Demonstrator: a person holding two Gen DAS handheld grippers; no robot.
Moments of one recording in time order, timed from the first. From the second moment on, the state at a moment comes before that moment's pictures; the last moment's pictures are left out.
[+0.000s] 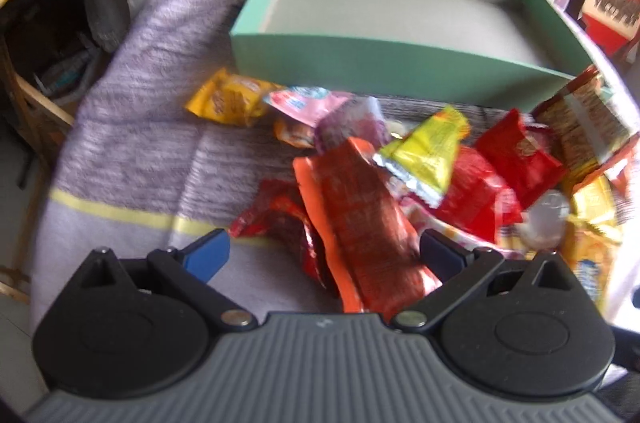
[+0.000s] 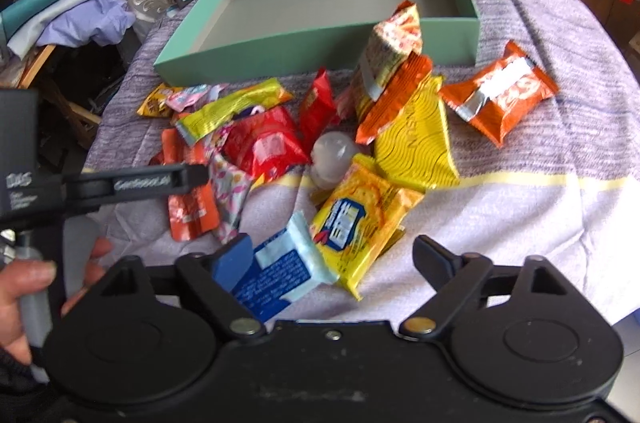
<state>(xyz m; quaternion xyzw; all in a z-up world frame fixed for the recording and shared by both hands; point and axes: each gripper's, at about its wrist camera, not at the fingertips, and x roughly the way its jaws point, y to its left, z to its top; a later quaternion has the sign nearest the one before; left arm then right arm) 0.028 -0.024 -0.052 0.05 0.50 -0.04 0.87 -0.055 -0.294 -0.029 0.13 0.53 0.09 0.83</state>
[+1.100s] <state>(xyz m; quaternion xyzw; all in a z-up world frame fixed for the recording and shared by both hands) 0.011 0.050 -0.051 -0.02 0.50 -0.06 0.87 -0.013 -0.228 -0.042 0.08 0.57 0.08 0.82</state>
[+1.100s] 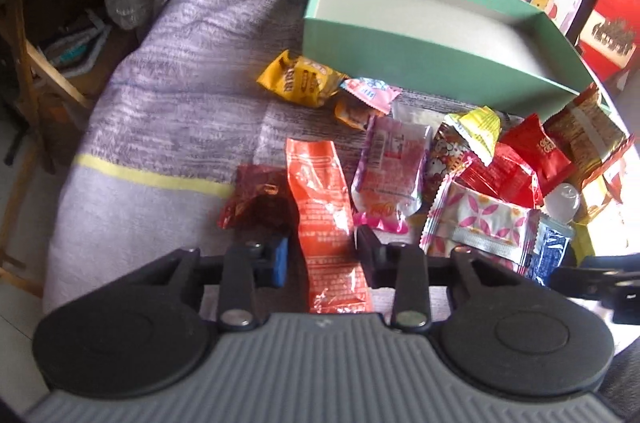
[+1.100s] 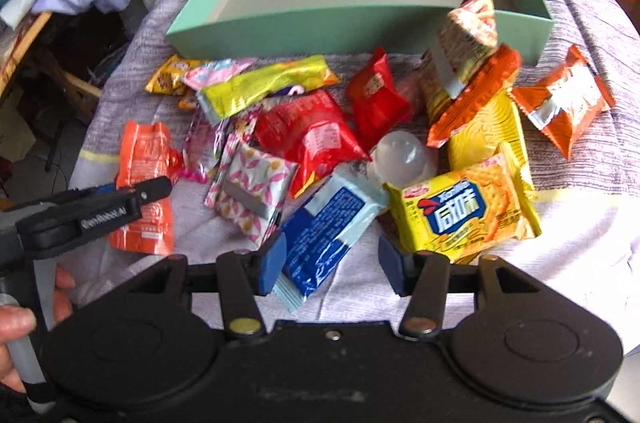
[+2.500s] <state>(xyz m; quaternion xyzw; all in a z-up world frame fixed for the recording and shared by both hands) 0.009 0.053 -0.056 -0.07 0.52 -0.15 0.84 0.004 -0.205 -0.055 0.02 0.53 0.08 0.84</state>
